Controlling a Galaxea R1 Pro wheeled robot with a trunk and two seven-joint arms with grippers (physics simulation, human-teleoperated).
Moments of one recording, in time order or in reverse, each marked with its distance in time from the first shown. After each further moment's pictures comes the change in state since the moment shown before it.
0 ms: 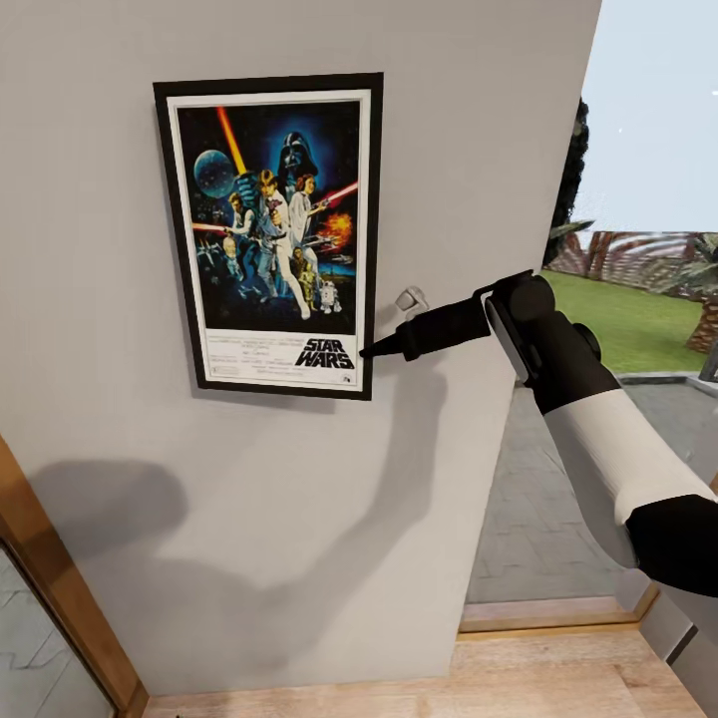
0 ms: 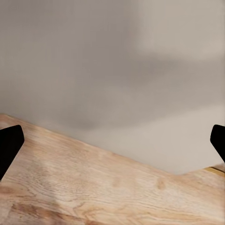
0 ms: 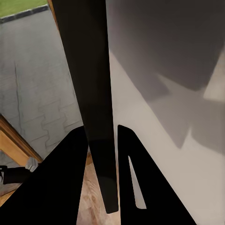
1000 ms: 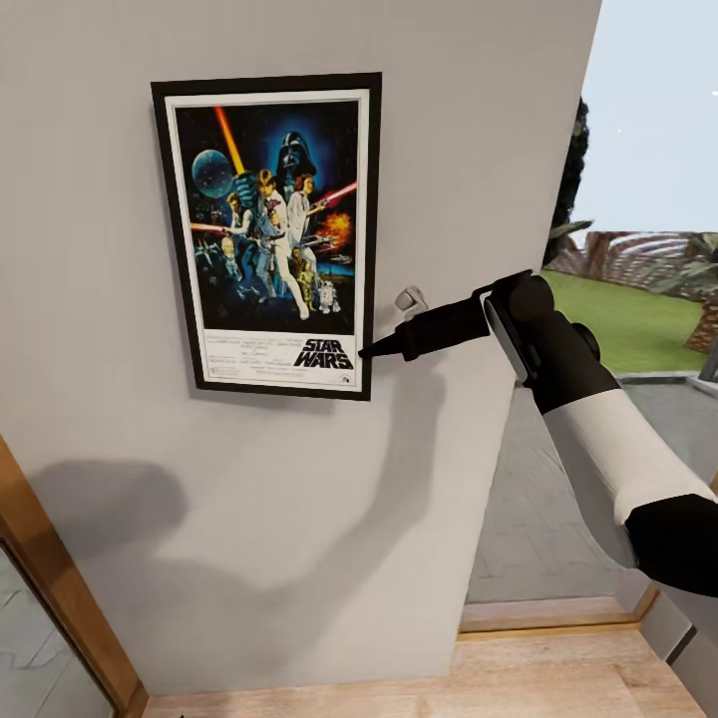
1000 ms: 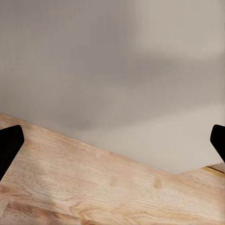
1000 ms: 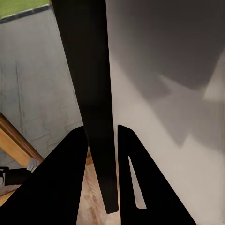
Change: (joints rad) left arm 0.000 -0.011 0.003 0.000 0.000 0.000 -0.001; right arm -0.001 0.002 0.002 0.000 0.000 0.003 0.003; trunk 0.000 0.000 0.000
